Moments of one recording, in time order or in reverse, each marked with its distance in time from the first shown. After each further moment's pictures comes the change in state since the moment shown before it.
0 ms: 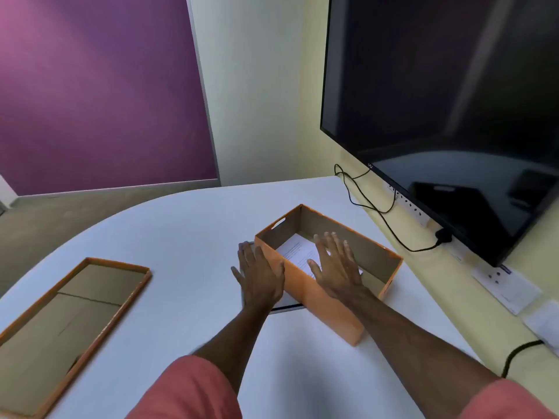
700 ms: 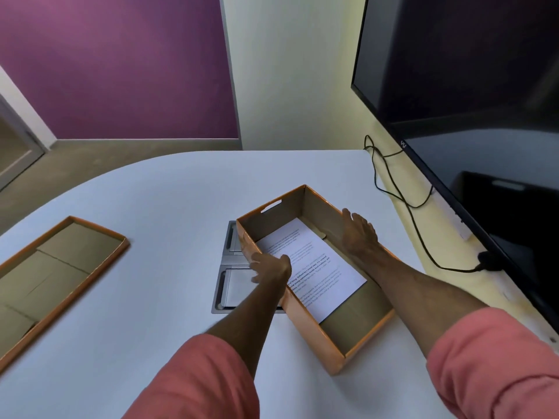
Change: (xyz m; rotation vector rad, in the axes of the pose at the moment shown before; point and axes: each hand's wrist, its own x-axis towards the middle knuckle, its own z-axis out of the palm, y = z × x) left_hand 0.091 0.079 0.114 -0.701 -0.133 -0.855; right_hand 0.157 0.134 0.078 0.074 -0.278 0.090
